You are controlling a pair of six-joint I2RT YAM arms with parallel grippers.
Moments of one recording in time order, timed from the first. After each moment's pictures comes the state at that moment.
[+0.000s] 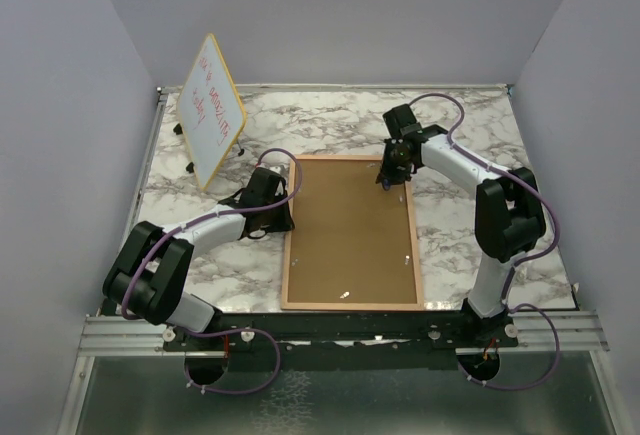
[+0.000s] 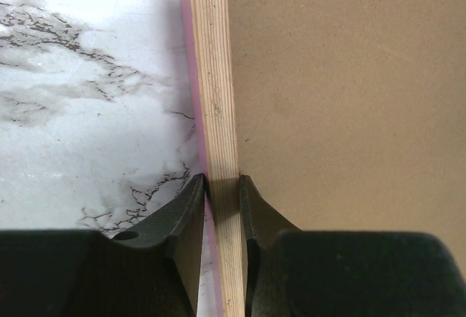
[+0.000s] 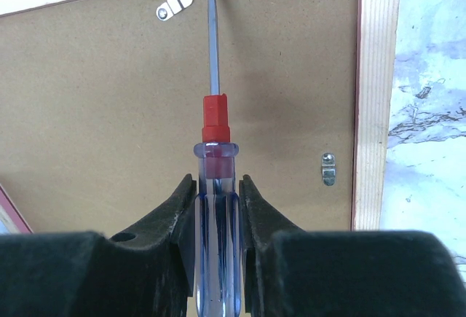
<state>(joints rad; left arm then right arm) -0.47 1.46 0.68 -0.15 0.09 -0.50 0.40 1.87 1.41 -0.67 0.04 0.61</state>
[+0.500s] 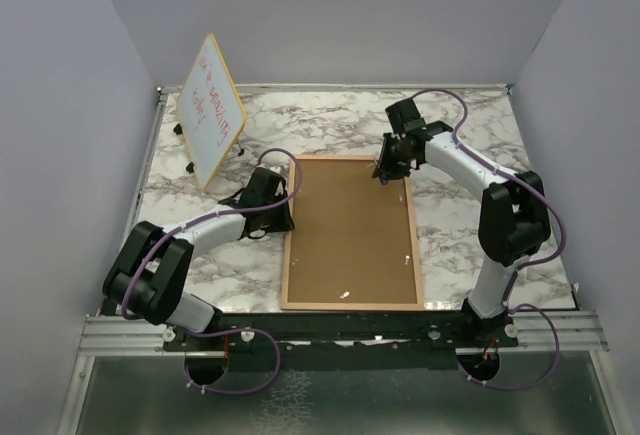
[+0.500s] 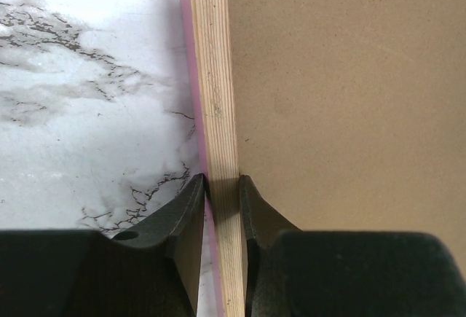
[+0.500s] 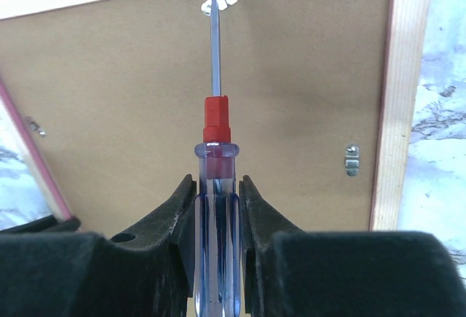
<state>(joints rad) -0.47 1.46 0.68 -0.15 0.09 -0.51 0.40 1.84 1.43 -0.68 -0.02 0.61</state>
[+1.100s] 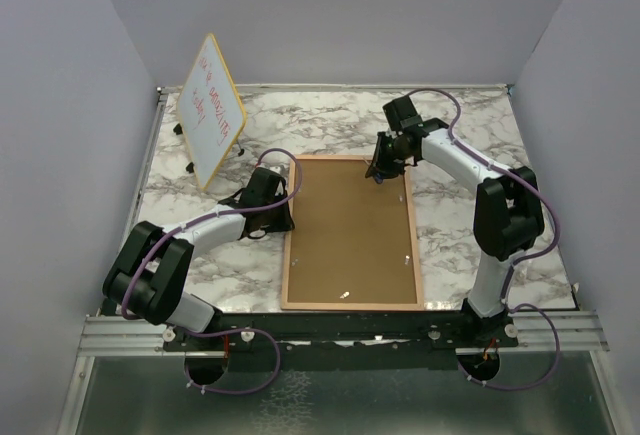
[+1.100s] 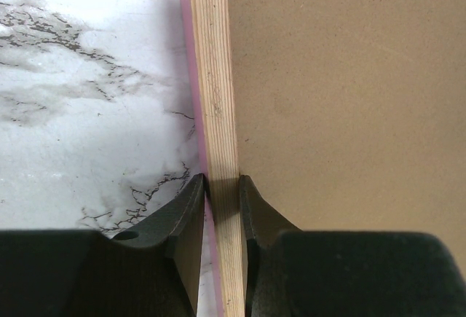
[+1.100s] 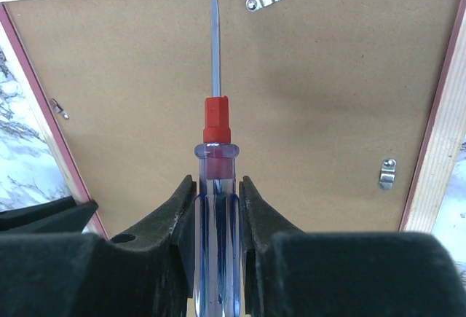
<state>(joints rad) -0.47 1.46 0.68 -0.15 0.09 -0.51 0.40 1.88 1.49 -0.68 -0.14 0.58</state>
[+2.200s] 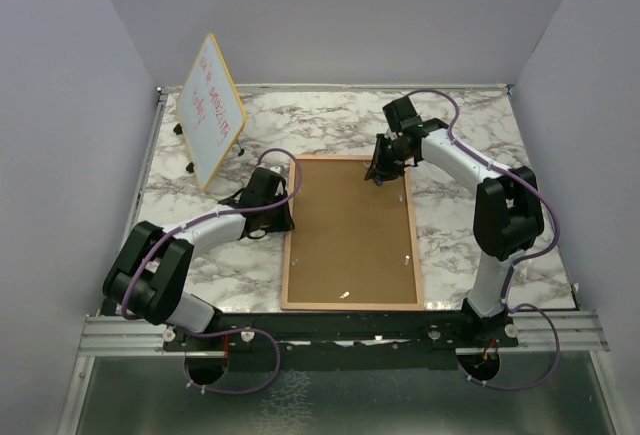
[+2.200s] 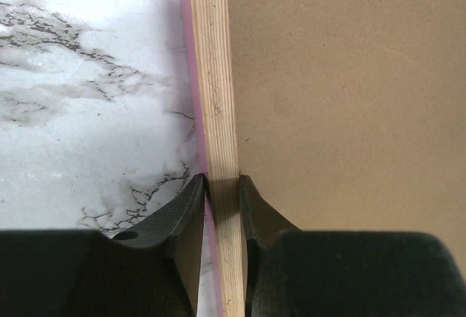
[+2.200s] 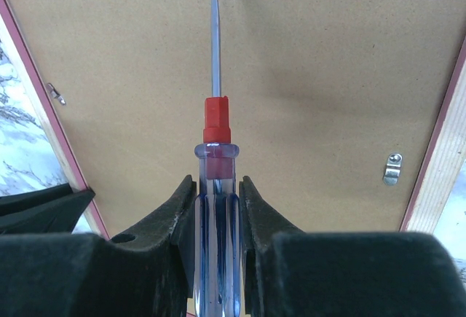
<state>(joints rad) -0.47 1.46 0.68 -0.15 0.09 -0.51 0.40 1.89 1.49 -0.70 -0.17 0.56</state>
